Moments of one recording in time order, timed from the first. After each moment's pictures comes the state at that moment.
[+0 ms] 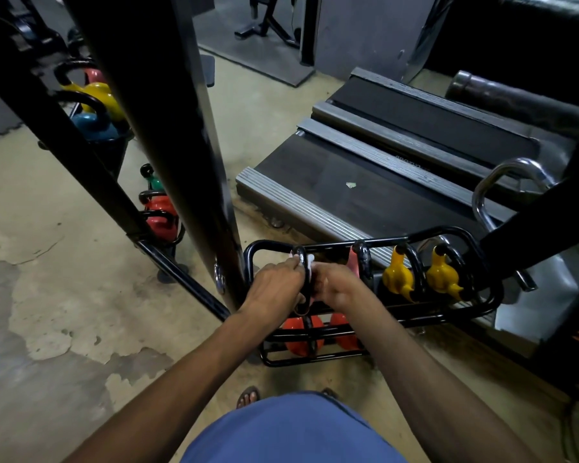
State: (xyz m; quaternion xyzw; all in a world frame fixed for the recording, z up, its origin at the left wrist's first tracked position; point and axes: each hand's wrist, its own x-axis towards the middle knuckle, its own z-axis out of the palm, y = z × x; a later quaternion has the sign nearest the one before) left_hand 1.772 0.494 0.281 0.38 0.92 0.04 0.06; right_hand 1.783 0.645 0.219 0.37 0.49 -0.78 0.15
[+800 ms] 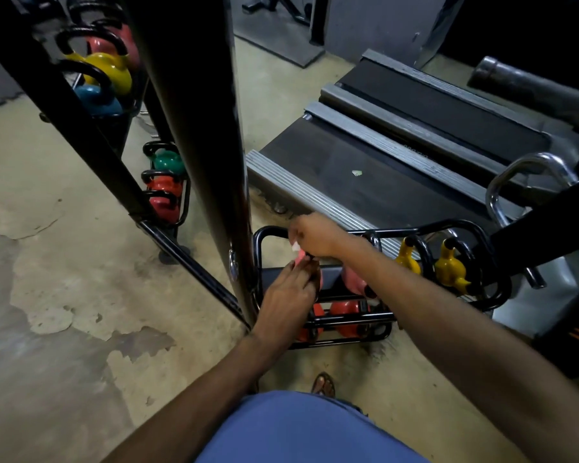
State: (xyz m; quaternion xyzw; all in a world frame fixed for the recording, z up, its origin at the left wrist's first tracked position) left_hand 1.809 0.482 0.227 0.40 0.90 0.16 -0.06; right_hand 1.704 0.636 0.254 -0.09 0.97 -0.15 0.18
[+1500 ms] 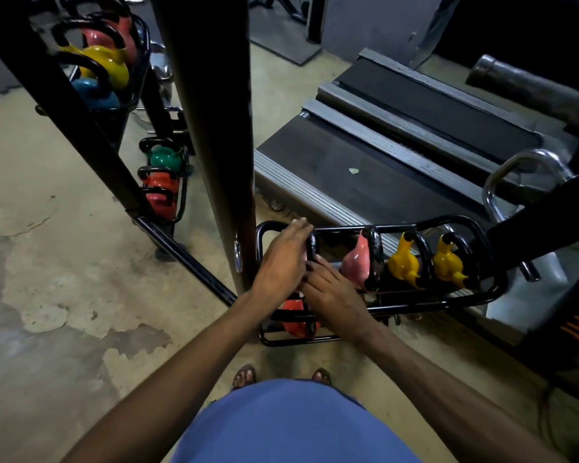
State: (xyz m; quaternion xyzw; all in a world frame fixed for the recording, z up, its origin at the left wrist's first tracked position) left_hand 1.754 0.491 0.239 0.27 0.88 0.39 0.06; right_hand 1.848 0.624 0.198 -0.23 0.95 -0.13 -0.16
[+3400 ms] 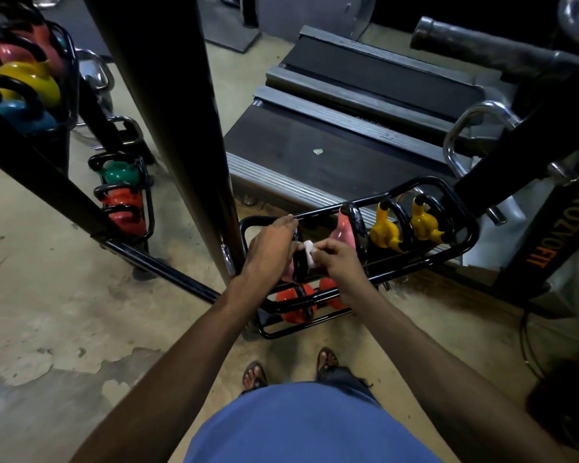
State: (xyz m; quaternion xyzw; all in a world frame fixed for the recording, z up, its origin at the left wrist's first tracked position) left_hand 1.725 0.495 0.232 0.34 0.90 0.24 0.13; right_hand 1.840 0.612 0.233 0.34 0.65 -0.67 -0.04
